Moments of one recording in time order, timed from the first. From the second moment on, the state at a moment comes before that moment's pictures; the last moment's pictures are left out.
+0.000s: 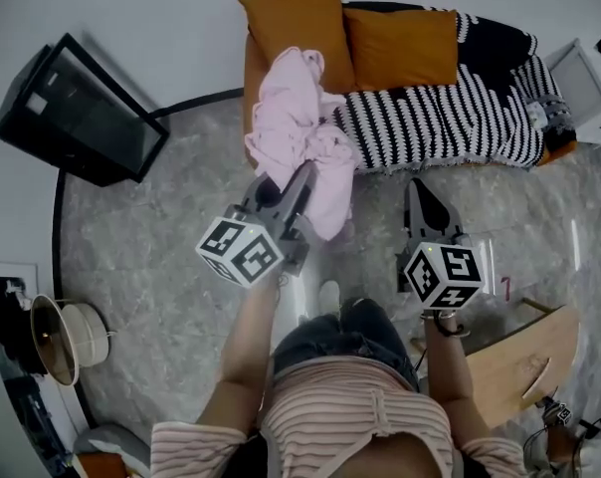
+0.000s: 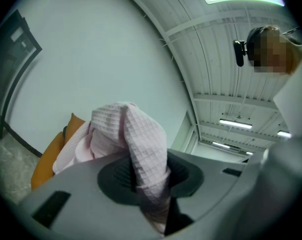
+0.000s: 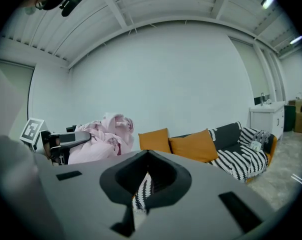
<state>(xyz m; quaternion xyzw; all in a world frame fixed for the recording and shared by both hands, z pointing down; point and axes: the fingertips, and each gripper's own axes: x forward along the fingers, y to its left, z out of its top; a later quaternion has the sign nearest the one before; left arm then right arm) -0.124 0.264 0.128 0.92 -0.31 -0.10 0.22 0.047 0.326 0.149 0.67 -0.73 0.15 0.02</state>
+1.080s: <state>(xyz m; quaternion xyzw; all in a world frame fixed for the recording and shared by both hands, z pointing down) -0.074 0.078 0.175 0.90 -0.36 -0.06 0.25 0.106 0.121 0.188 0.64 -0.75 0.18 0.06</state>
